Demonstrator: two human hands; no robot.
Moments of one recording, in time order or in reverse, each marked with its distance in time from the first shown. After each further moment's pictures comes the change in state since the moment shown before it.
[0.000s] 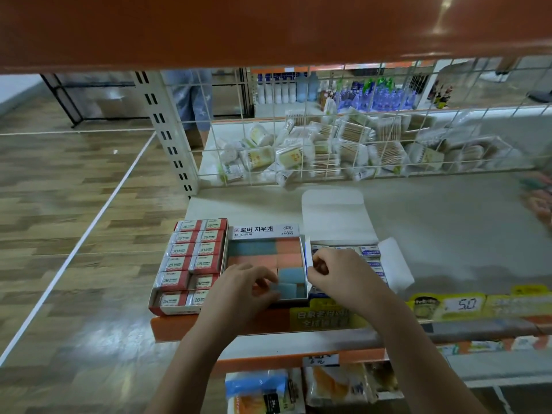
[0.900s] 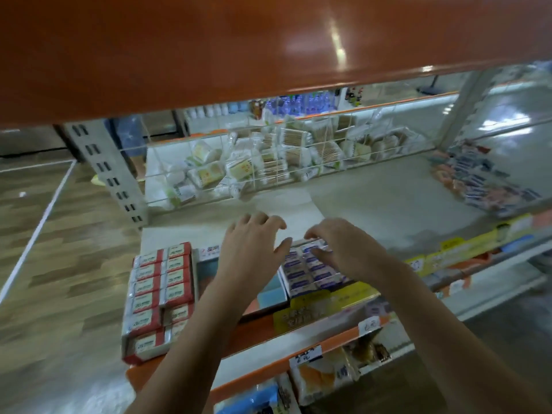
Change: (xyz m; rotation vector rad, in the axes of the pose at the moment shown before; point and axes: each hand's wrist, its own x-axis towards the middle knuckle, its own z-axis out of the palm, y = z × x) left_hand 0.060 0.066 -0.028 0.261 0.139 0.333; right_hand -0.013 0.027 -0.040 -0.226 0.152 0.034
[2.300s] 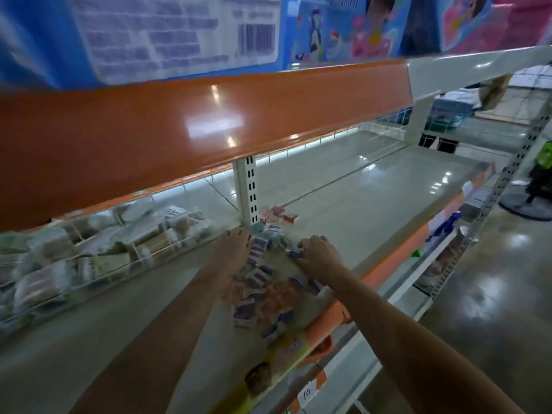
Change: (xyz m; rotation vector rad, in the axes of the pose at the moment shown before) left_hand 0.418 0.358 0.258 0.054 -0.145 0.192; right_hand -0.002 0.555 -0.106 -0.014 0.155 0.540
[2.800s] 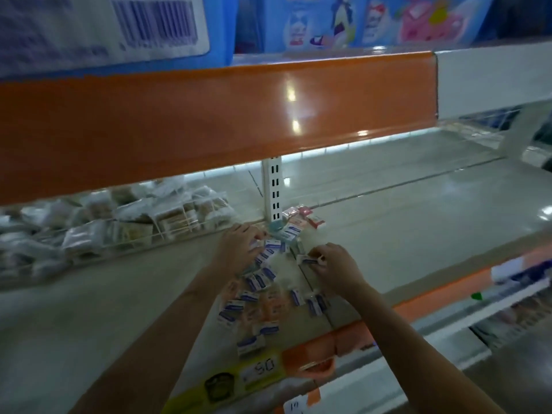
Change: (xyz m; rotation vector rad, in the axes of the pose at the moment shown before) left_hand -0.013 0.002 0.008 -0.117 0.269 -0.061; right_hand 0.033 0.038 0.000 0.269 0.025 -0.314
